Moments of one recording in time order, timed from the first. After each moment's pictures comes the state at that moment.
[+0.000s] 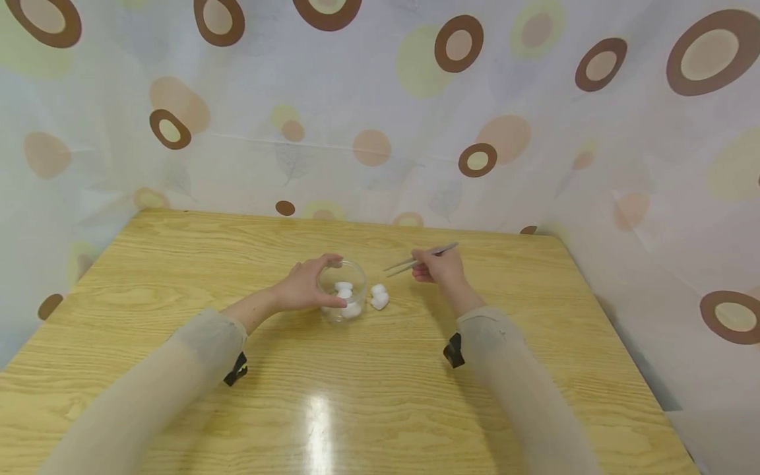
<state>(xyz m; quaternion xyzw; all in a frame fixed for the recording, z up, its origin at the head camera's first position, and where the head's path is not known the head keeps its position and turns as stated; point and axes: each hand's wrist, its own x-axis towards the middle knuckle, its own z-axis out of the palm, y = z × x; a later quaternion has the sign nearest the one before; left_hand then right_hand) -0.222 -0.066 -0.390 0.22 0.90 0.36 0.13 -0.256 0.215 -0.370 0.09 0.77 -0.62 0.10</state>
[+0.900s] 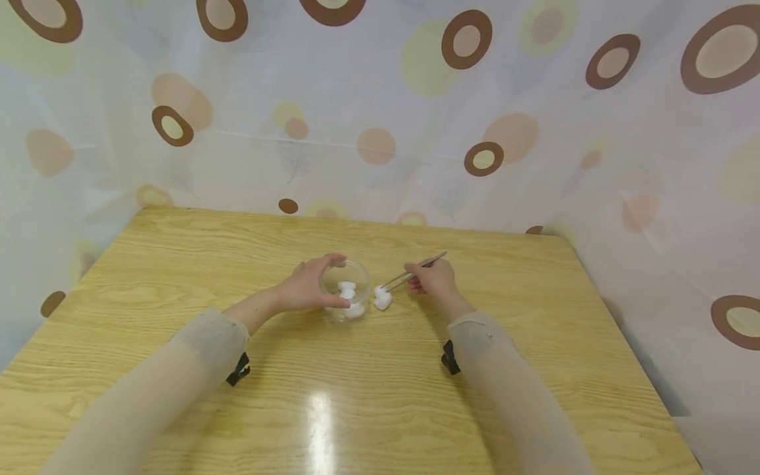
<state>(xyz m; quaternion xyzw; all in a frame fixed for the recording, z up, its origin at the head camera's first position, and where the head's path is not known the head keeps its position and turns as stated) -0.223 -0.066 -0.392 0.22 0.90 0.36 0.12 -0.261 0.199 -0.400 0.12 0.82 -0.56 0.11</state>
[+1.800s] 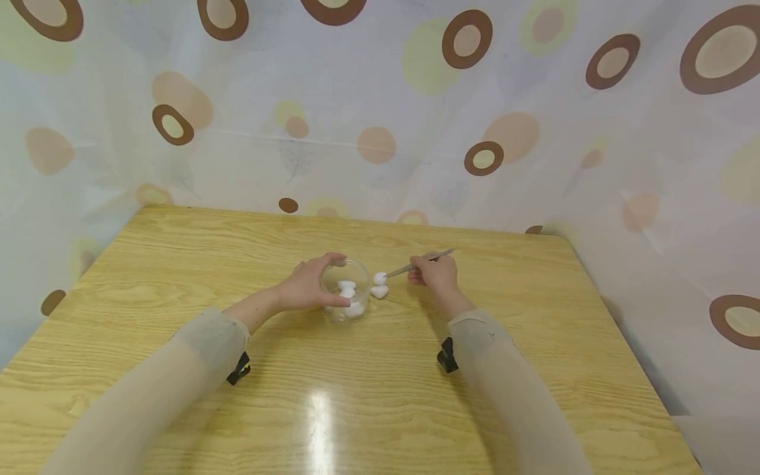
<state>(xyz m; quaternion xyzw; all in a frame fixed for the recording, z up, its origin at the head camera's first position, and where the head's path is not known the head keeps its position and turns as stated) -0.223 -0.065 -0.391 0.21 0.90 0.36 0.12 -0.252 0.194 -0.382 0.12 0.75 -0.64 0.08</state>
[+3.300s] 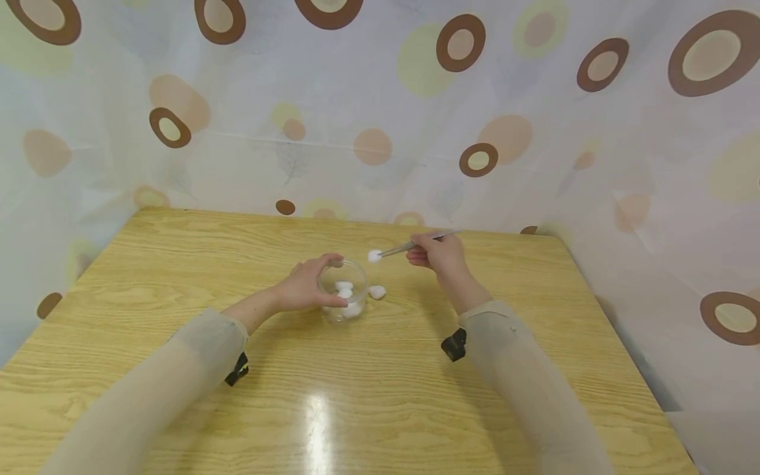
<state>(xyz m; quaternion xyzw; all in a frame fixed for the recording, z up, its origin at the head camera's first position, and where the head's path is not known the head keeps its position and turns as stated) -0.223 -0.065 -0.391 0.21 0.90 0.36 0.12 -0.247 0.198 -0.332 0.06 0.72 -0.69 0.07</state>
